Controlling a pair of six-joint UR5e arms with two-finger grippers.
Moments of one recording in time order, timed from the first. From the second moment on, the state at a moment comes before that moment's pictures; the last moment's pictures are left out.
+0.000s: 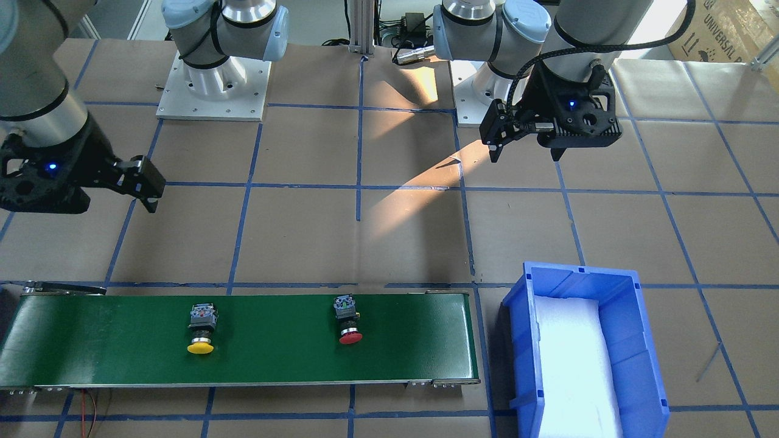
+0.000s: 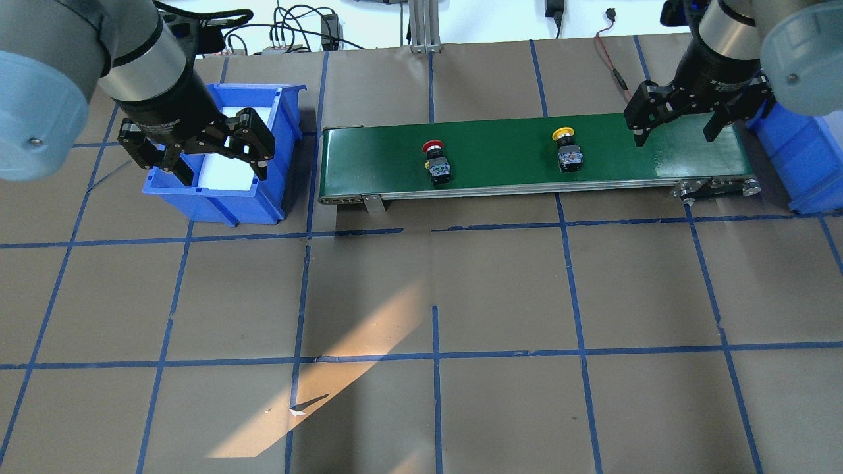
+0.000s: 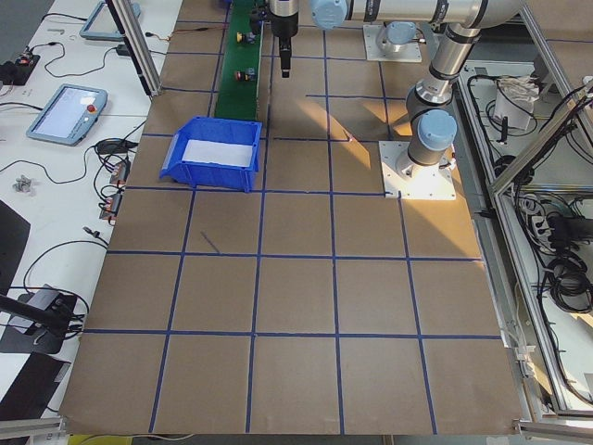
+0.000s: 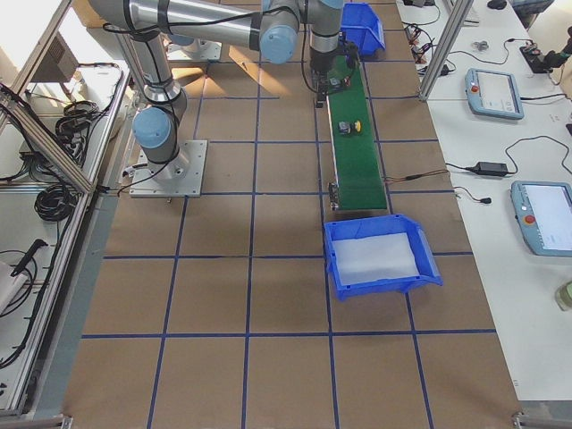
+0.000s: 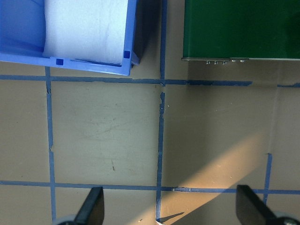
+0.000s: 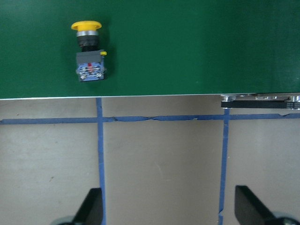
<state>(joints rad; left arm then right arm) -1.58 -1.55 -1.60 -1.57 1.59 -0.05 1.39 -1.45 1.59 -1.72 -1.62 -0.17</state>
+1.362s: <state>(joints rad) -1.58 -1.55 -1.61 -1.57 1.59 -0.05 1.35 -1.20 1.57 -1.92 -1.58 -0.26</state>
